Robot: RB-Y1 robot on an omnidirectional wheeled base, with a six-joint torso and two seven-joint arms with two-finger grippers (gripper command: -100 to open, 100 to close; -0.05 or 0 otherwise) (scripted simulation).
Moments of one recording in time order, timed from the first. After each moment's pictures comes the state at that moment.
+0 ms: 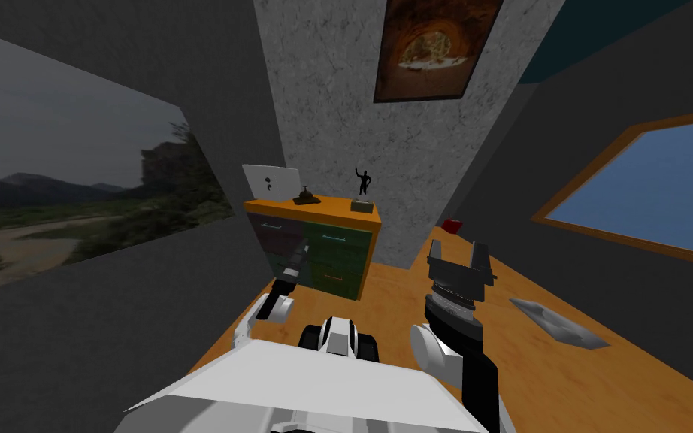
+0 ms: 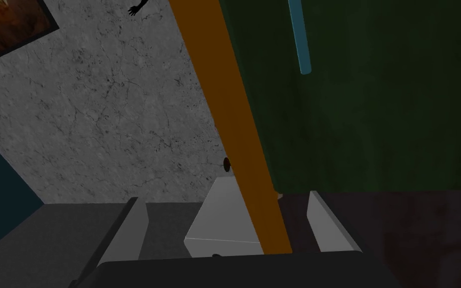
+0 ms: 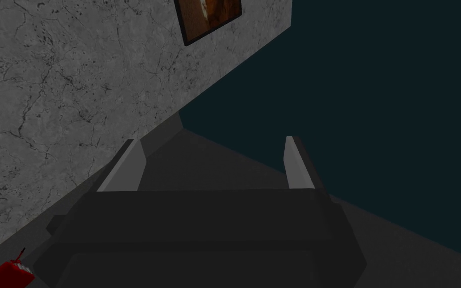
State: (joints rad) left arm 0.24 0.12 -0.04 -1.73 -0.05 -0.45 -0.10; right arm 0.49 0.05 -0.02 -2.34 -0.11 -0.60 -0.07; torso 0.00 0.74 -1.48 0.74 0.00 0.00
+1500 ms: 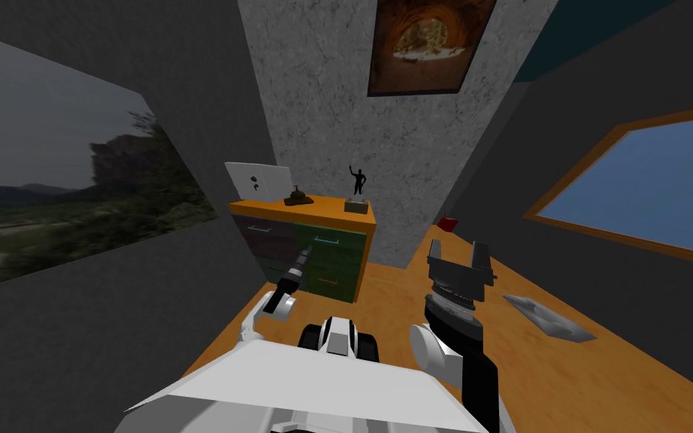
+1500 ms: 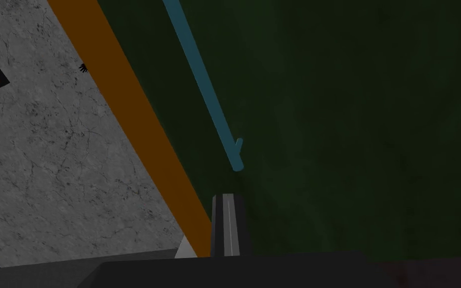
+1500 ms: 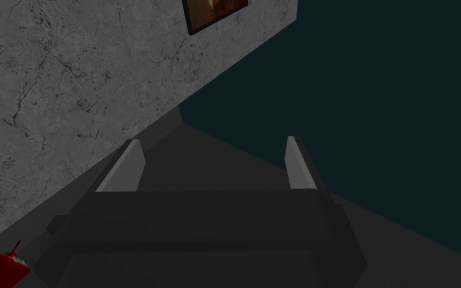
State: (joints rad) left arm 0.19 0.15 -0.06 -1.63 -0.08 -0.37 -0.12; right arm 0.48 0.05 -0.02 -2.34 -0.11 -0.60 -0.07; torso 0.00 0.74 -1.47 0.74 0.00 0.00
